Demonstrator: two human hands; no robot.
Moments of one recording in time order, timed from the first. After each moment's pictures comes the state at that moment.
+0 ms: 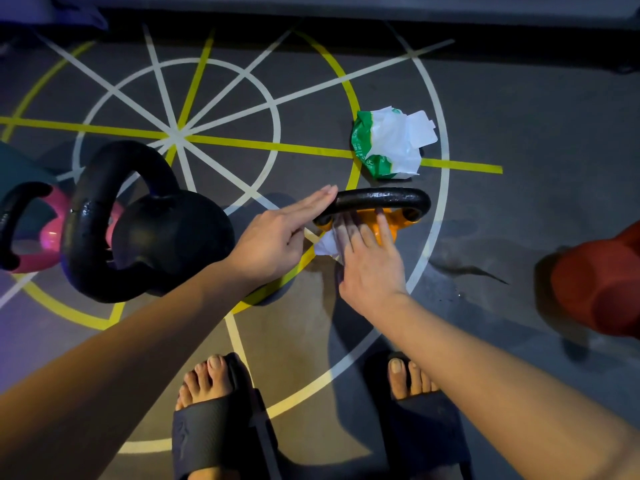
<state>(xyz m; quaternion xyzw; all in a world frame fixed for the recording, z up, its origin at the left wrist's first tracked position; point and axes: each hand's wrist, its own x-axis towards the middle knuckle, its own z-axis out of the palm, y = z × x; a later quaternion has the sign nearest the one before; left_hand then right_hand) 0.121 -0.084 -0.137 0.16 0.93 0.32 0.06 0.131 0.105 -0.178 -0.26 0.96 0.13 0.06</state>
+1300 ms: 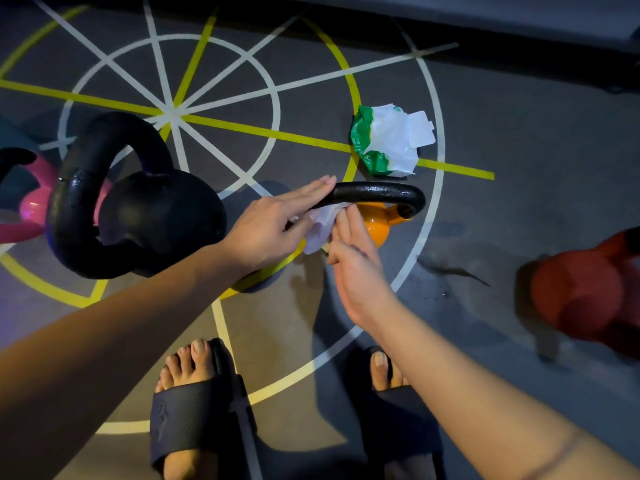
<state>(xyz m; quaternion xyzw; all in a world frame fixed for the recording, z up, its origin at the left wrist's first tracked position) 0.120 -0.083 -0.140 0.16 0.92 0.36 0.04 0.148 0.088 -0.150 0.04 0.57 -0.79 0.22</state>
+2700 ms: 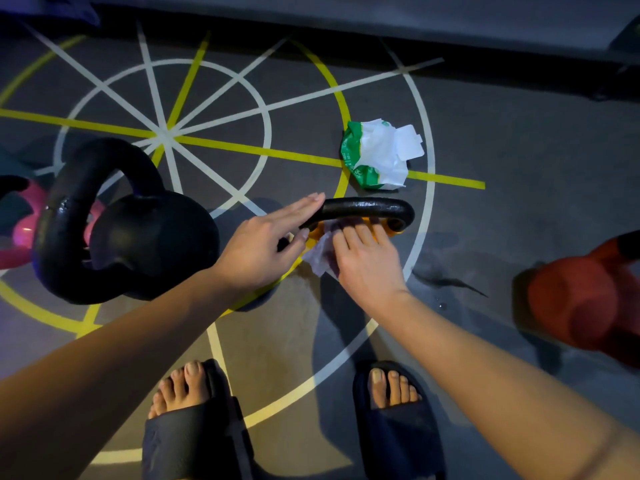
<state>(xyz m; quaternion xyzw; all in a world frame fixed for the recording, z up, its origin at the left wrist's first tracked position) 0.122 -0.077 -0.145 0.15 0.93 0.33 -0.02 0.105 0.132 -0.193 -0.30 0.95 0.03 -0.11</state>
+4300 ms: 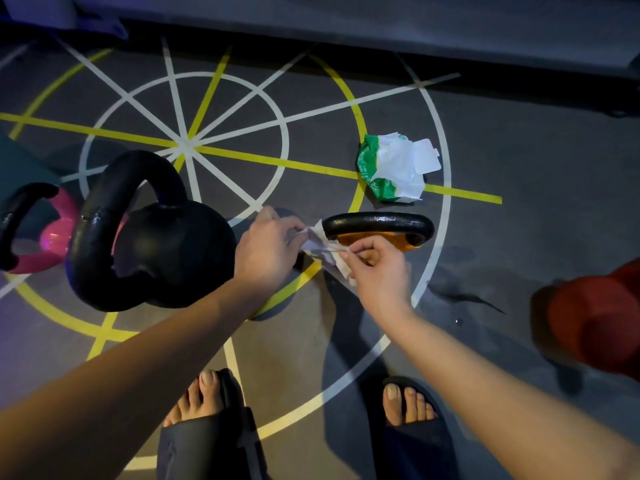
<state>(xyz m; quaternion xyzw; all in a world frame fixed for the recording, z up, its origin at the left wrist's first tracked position) 0.112 -0.077 -0.147 -0.12 0.96 0.25 0.04 0.118 0.104 -0.162 0.09 0.84 -0.53 0.07</state>
